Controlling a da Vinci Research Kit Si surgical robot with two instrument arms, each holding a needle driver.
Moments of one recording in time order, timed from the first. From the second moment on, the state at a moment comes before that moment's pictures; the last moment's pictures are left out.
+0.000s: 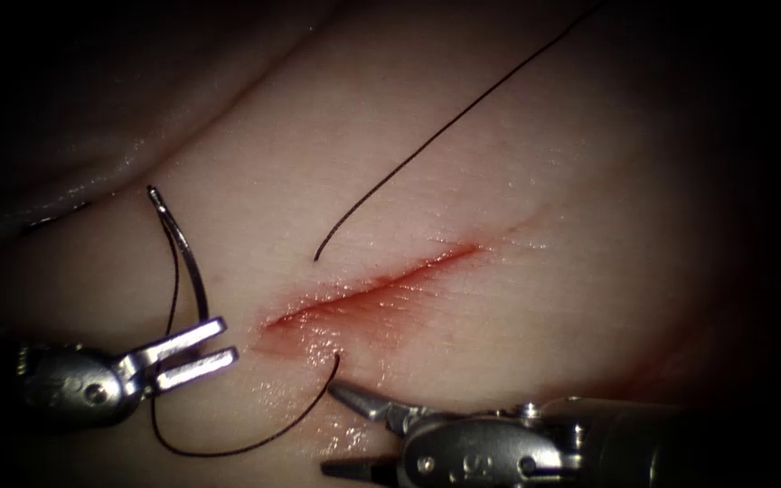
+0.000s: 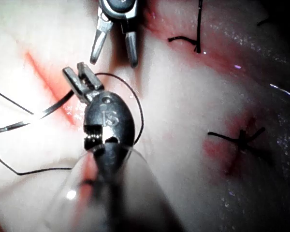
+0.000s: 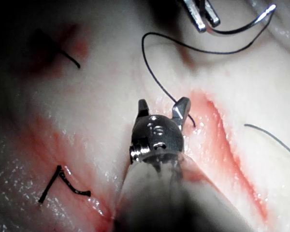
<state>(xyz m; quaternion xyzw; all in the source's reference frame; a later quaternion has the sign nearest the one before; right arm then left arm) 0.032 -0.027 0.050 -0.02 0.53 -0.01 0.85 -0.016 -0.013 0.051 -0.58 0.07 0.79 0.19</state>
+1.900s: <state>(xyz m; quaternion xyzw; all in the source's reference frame) 0.033 -0.037 0.040 0.05 0.53 -0.06 0.84 -0.016 -0.014 0.053 -0.58 0.07 0.79 0.20</state>
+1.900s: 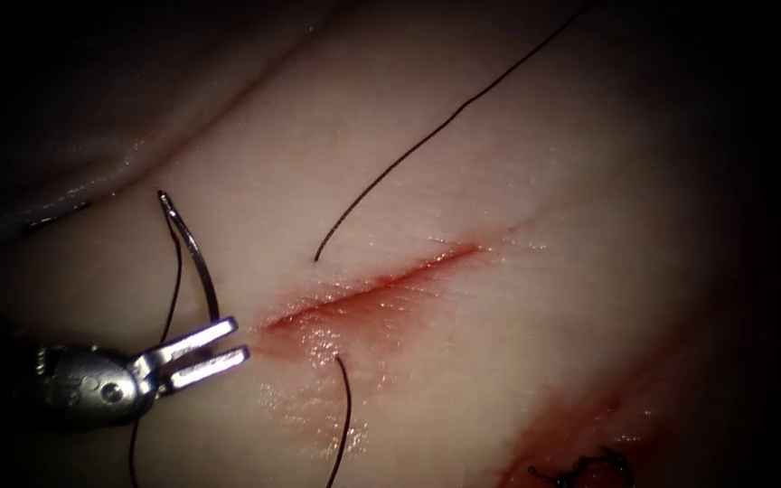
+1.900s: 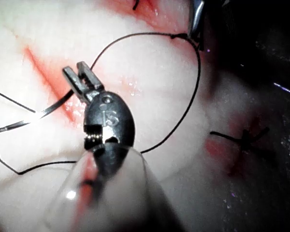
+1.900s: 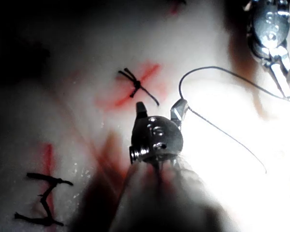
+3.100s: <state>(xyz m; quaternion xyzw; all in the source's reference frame) 0.017 -0.030 0.043 0.08 0.62 0.06 0.78 -0.016 -0.013 0.053 -0.57 0.08 0.79 0.20</state>
